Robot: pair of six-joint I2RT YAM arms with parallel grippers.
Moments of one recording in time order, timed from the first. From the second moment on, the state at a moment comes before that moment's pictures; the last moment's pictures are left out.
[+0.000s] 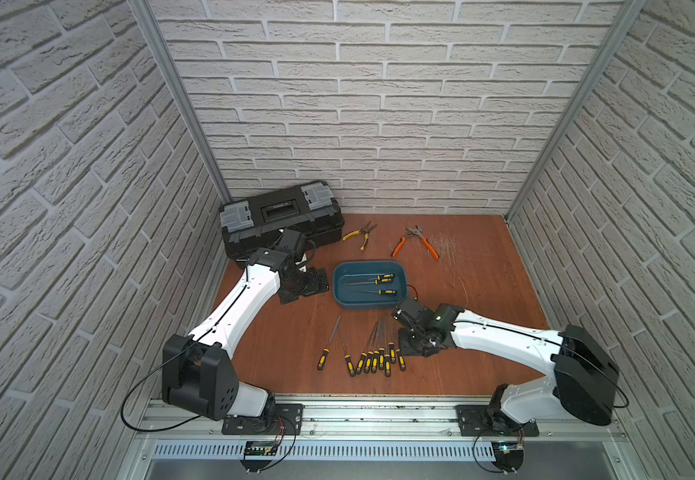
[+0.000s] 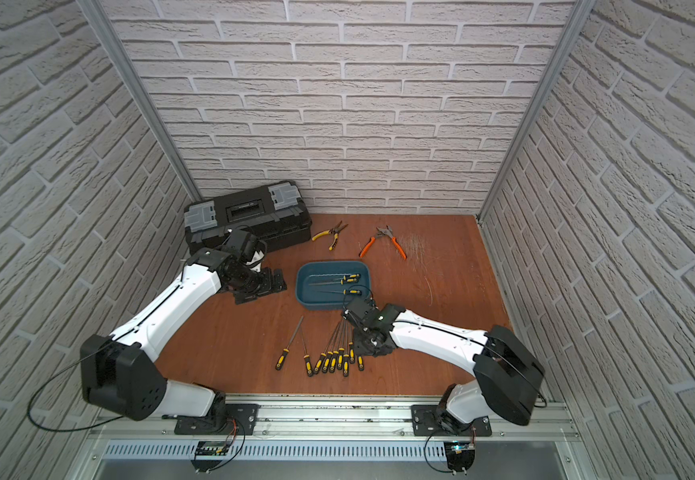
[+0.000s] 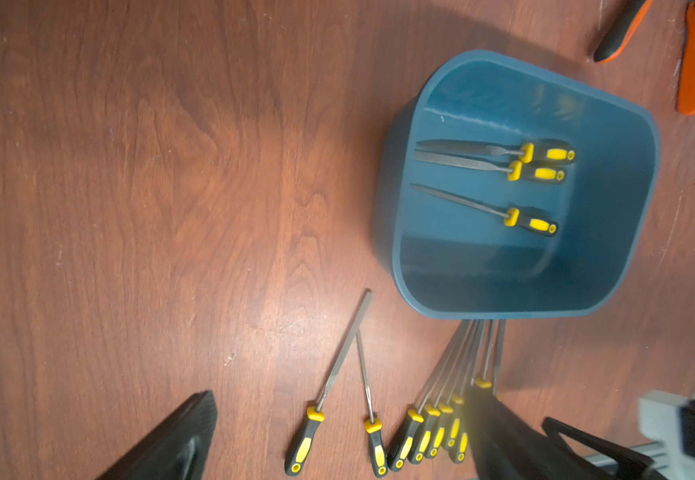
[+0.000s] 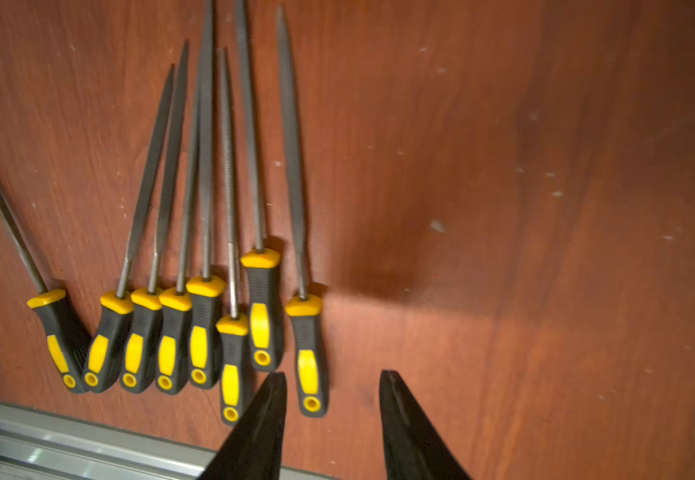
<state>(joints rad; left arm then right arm) -0.31 1.42 1.24 -1.02 0.17 -0.49 0.87 1.49 0.92 -0.80 0.04 0.87</state>
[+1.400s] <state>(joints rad) -0.30 1.39 1.25 -1.03 0.21 -0.42 0.95 1.68 0.95 -0.80 0.11 0.85</state>
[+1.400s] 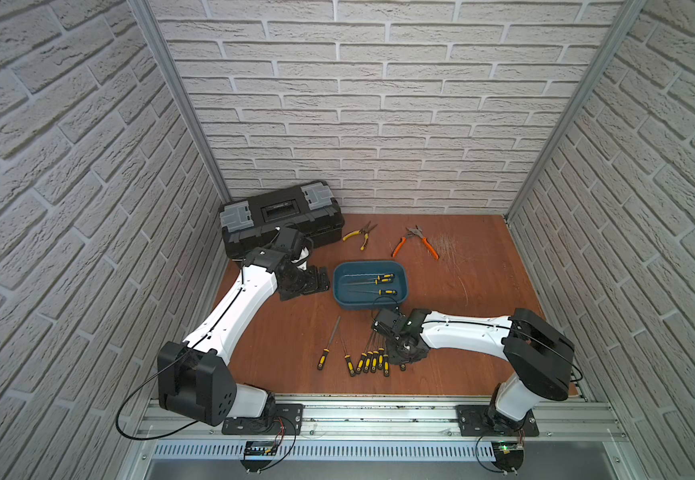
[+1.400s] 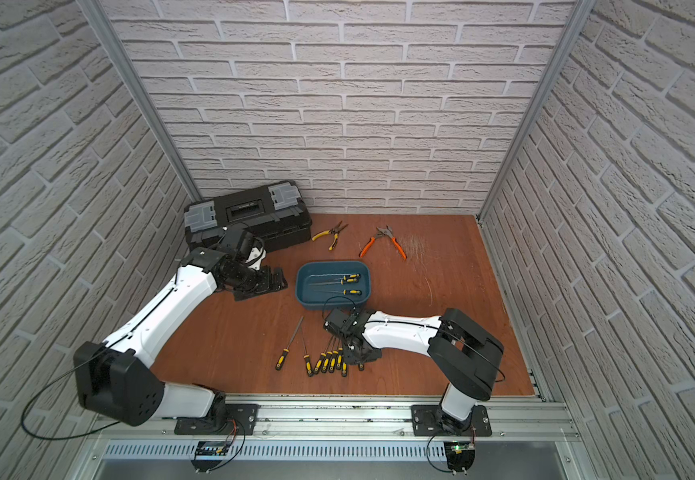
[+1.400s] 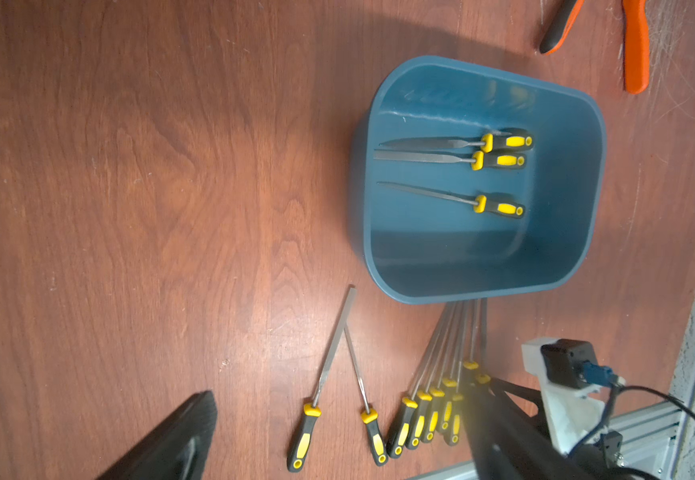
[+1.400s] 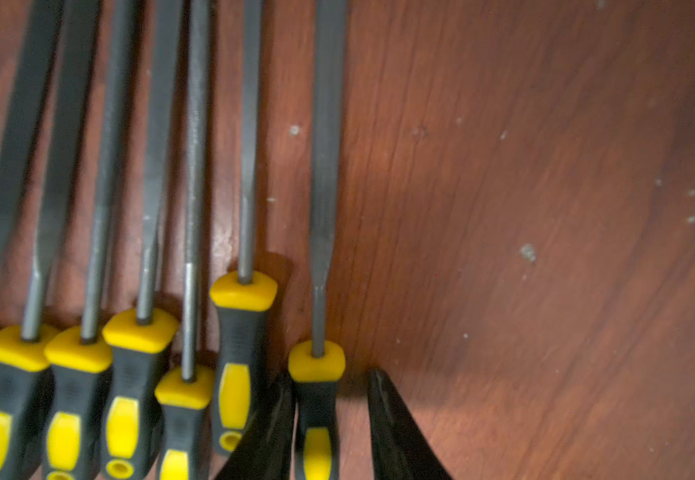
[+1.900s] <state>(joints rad) -0.31 1.39 1.30 -1.03 0.18 -0.42 0.95 1.60 0.88 -0.77 0.14 0.85</state>
